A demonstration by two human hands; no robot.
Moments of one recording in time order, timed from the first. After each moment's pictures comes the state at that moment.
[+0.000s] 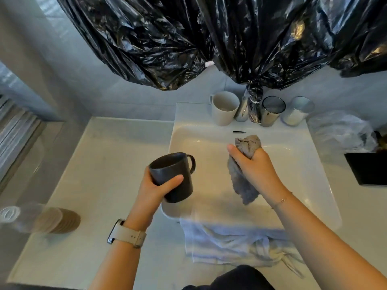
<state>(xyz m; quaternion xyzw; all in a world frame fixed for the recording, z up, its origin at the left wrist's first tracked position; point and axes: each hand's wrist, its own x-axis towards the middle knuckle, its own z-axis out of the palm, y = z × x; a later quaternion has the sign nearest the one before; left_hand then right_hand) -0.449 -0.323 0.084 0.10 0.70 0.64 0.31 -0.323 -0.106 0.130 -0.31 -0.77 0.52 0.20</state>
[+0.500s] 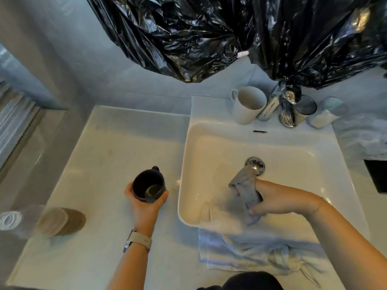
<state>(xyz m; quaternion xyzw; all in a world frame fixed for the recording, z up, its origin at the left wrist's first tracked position) -0.488 -0.377 -0.046 -0.01 0.77 0.62 0.10 -0.333 -0.103 0.111 -0.20 -0.80 0.46 -0.34</state>
